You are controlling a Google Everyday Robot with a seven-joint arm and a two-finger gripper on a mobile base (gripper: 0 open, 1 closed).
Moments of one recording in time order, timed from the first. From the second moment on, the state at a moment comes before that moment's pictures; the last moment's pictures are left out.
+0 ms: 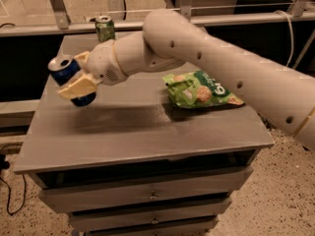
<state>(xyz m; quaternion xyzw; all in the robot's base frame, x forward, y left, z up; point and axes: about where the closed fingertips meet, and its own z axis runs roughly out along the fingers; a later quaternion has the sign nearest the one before) 0.546 0.199 0.919 -0.63 0.53 0.37 0.43</state>
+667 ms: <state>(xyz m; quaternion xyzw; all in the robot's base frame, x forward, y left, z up) 0.577 0.101 0.901 -0.61 0.57 0.33 0.45</state>
